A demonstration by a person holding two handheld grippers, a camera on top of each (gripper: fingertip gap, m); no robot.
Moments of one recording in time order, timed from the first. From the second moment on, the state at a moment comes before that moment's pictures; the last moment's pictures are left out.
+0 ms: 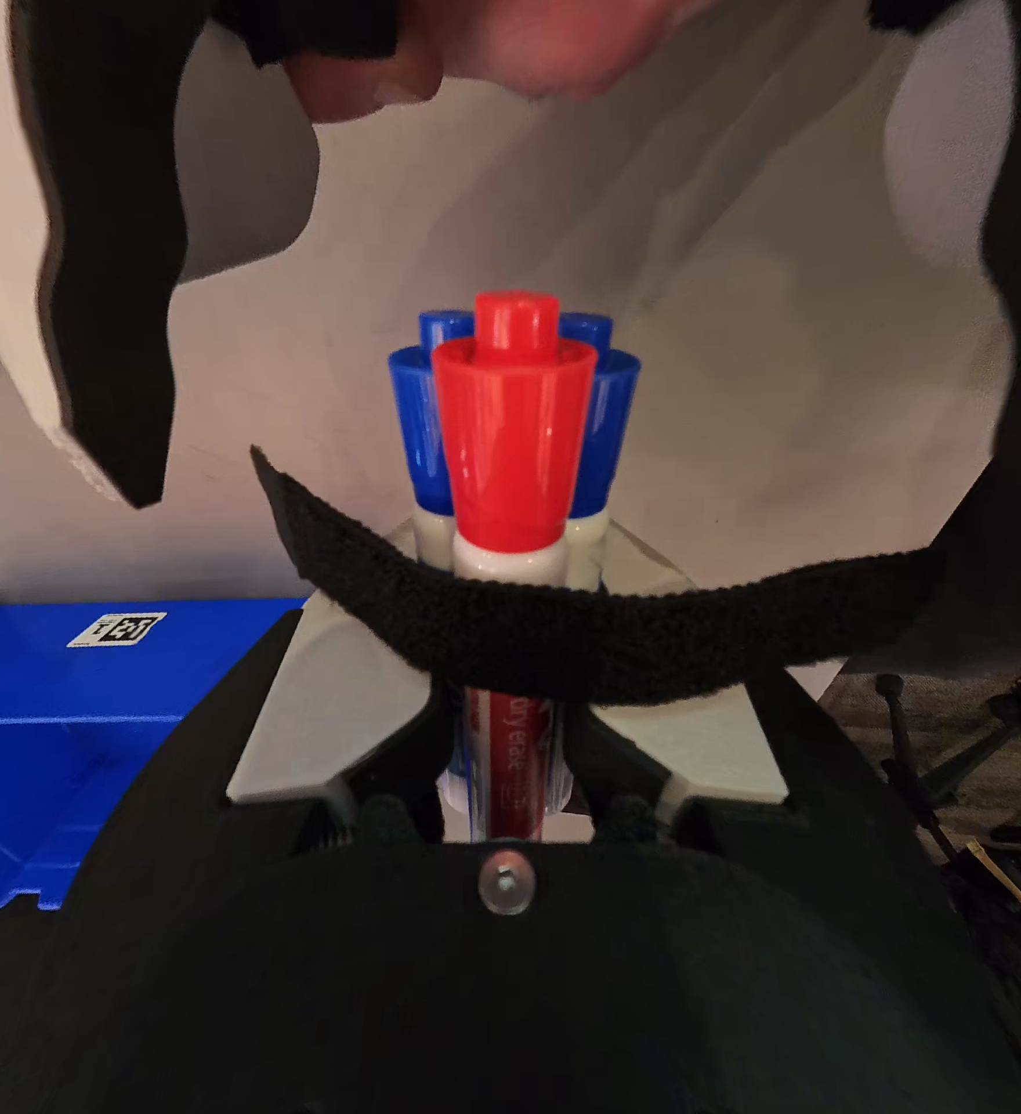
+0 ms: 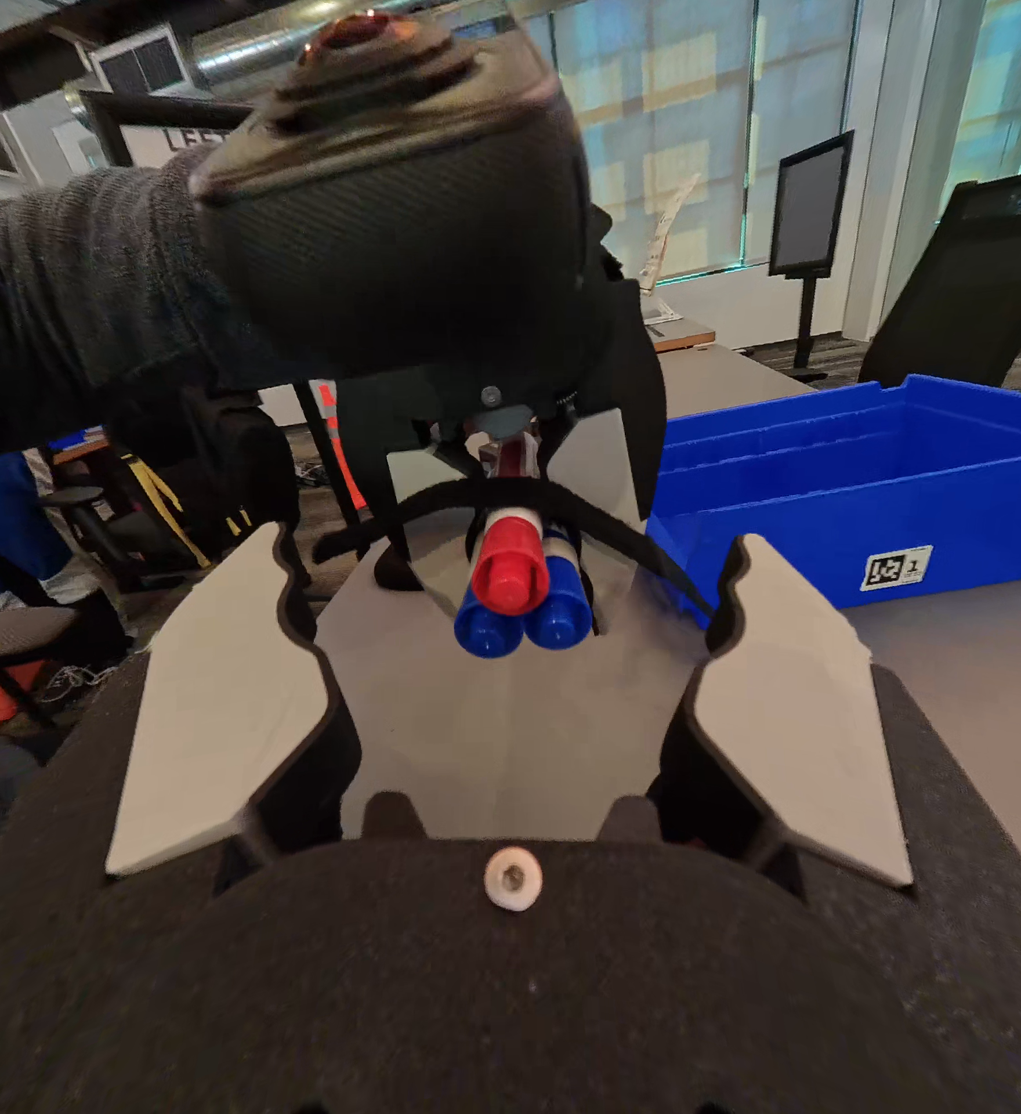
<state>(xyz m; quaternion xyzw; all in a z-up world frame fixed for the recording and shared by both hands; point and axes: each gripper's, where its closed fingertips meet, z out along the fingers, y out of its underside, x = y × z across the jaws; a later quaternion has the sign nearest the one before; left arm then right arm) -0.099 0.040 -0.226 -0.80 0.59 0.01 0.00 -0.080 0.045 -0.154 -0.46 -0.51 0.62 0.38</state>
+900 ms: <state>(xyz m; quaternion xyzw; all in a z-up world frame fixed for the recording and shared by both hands) -0.089 0.043 -0.227 -0.80 0.60 0.00 0.01 -0.081 0.046 -0.184 -0.46 -0.56 0.59 0.36</state>
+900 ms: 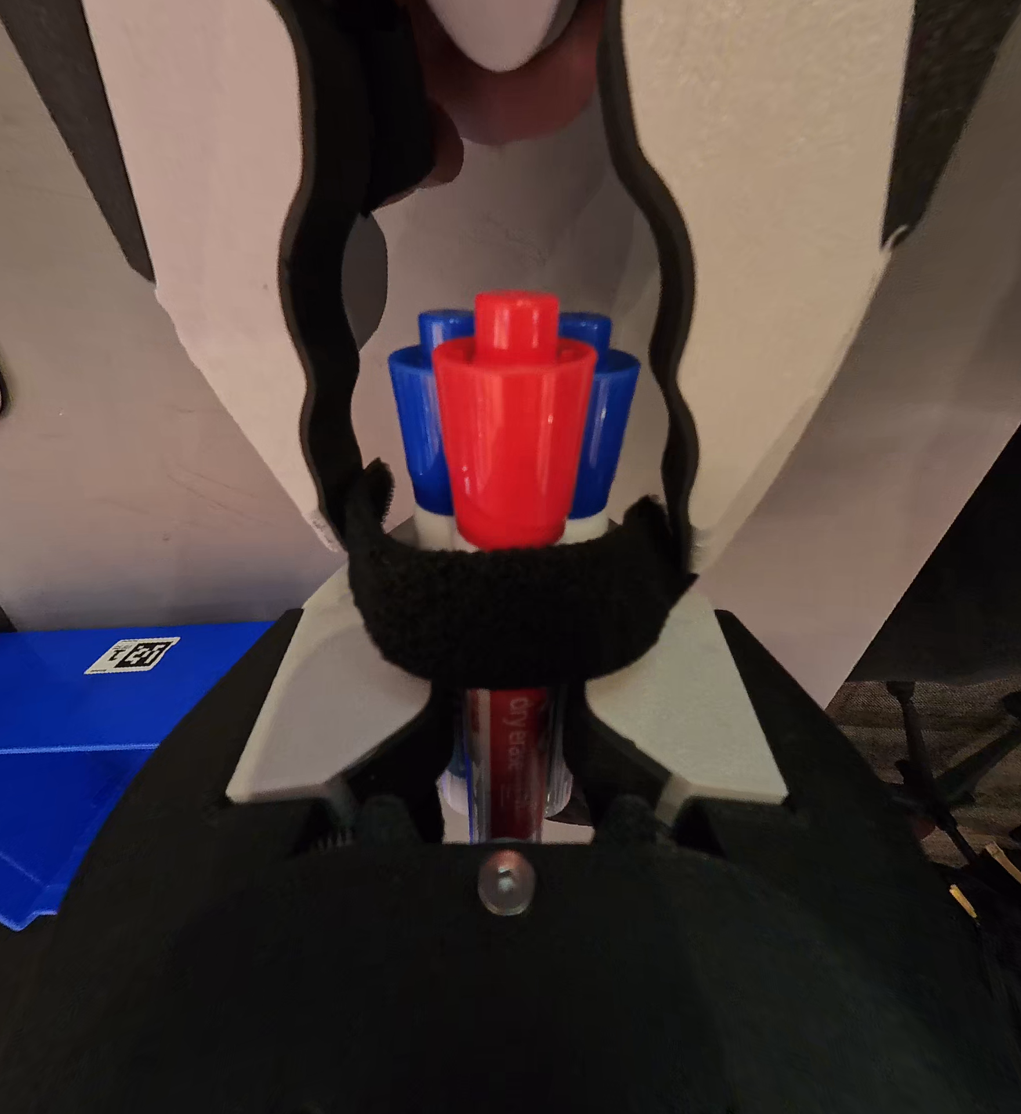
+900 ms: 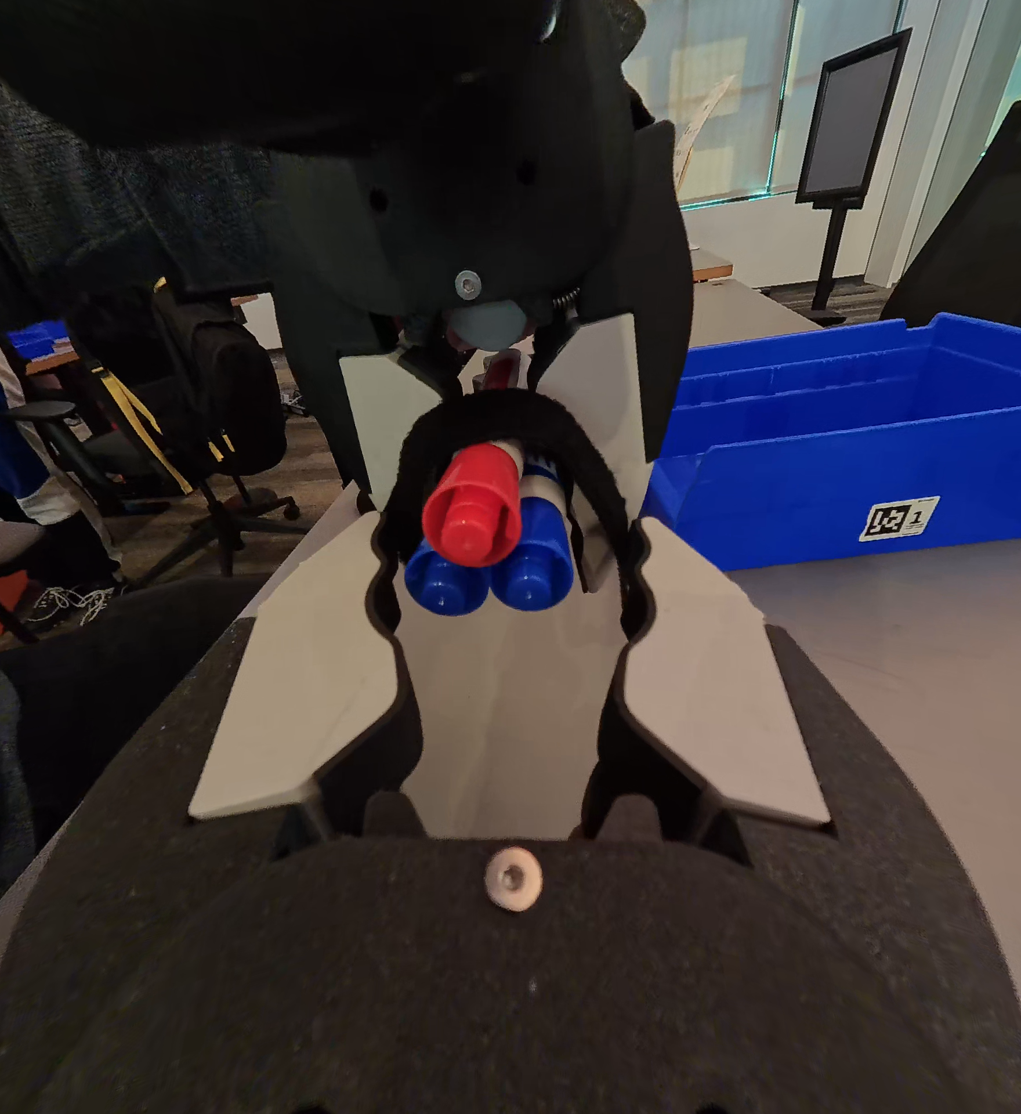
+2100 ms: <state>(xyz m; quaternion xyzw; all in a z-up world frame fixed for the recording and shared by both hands) -0.085 0.044 -0.230 -0.80 0.60 0.00 0.01 -0.074 0.043 -0.191 -0.43 -0.59 0.57 0.38</state>
